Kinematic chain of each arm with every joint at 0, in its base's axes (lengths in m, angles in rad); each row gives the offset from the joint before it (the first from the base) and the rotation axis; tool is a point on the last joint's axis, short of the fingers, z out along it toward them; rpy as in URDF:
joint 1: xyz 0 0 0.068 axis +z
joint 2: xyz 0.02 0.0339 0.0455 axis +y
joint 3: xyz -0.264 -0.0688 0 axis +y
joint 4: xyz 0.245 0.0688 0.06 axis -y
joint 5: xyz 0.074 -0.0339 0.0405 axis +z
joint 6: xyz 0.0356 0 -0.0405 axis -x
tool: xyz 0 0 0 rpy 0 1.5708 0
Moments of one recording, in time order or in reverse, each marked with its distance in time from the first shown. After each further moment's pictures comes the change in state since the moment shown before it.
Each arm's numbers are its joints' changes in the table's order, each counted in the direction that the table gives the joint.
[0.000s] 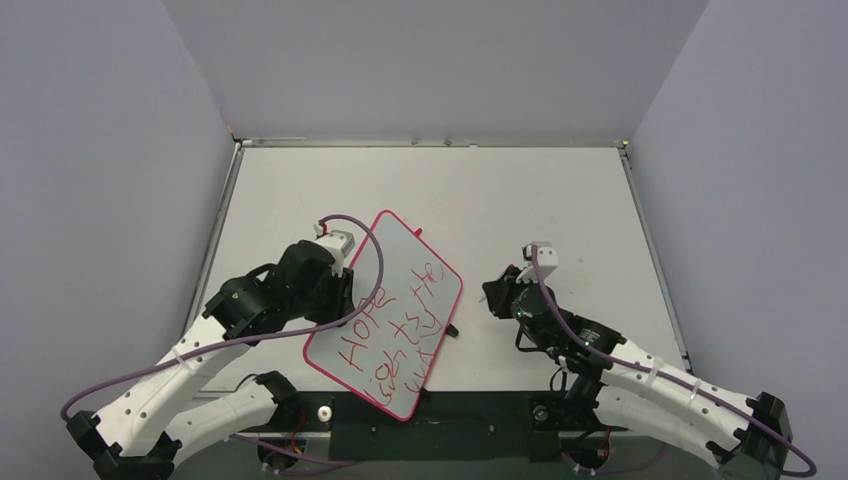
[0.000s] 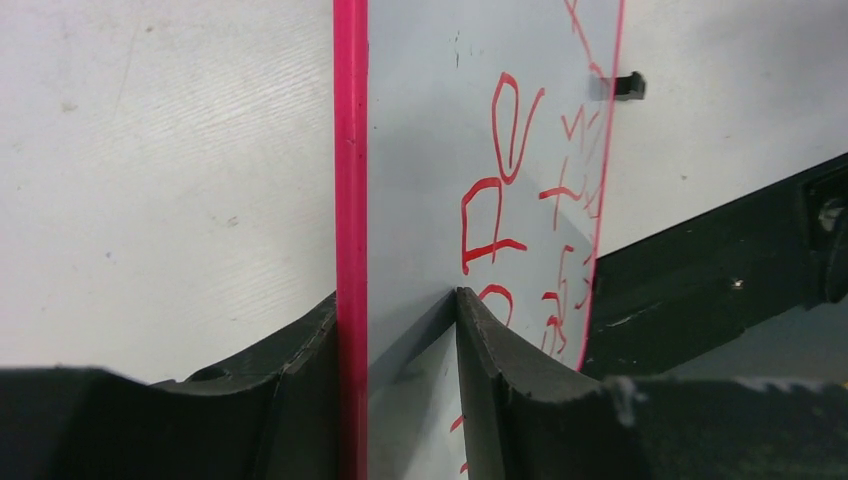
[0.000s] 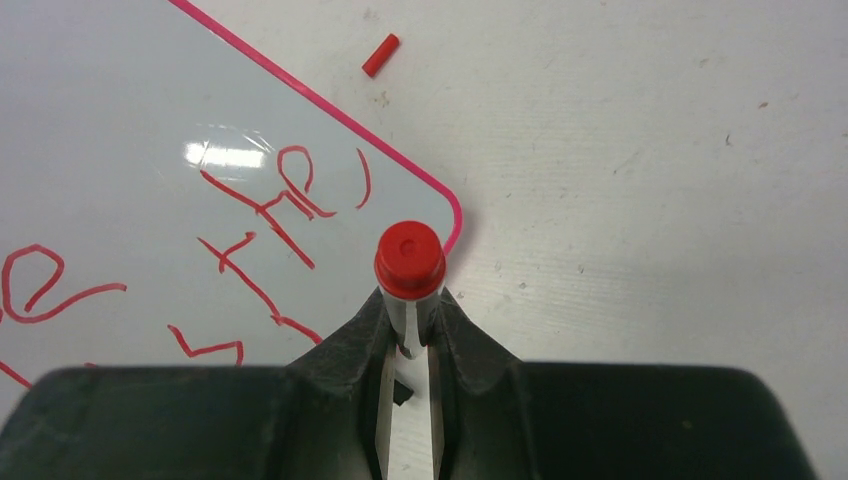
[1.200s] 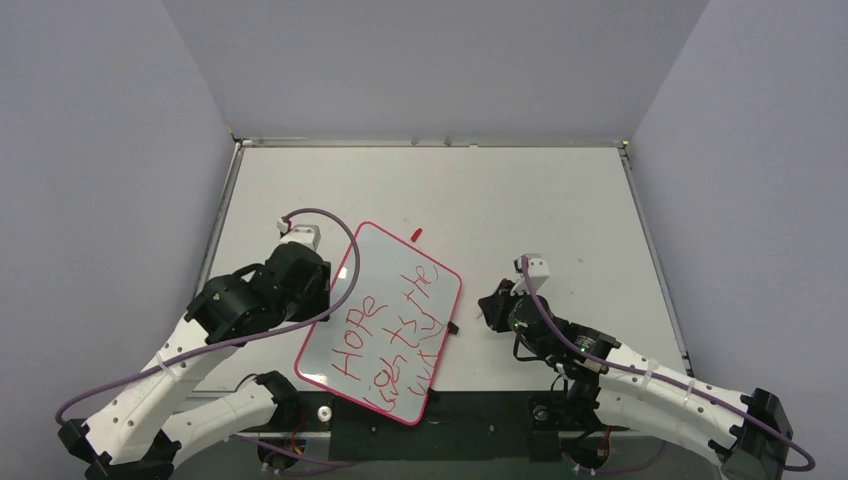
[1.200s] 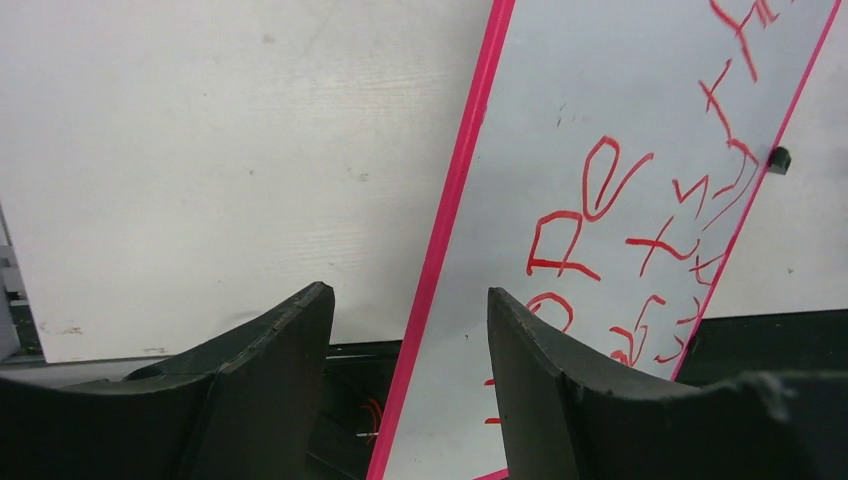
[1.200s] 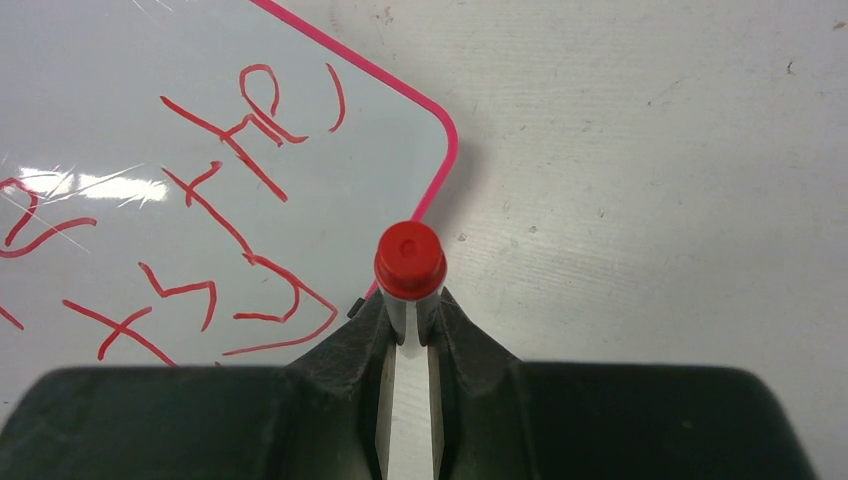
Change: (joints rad) left arm 0.001 -0.022 -0.061 -0.220 0.285 0.156; right arm 0.037 -0.003 0.096 0.019 0.080 -0.022
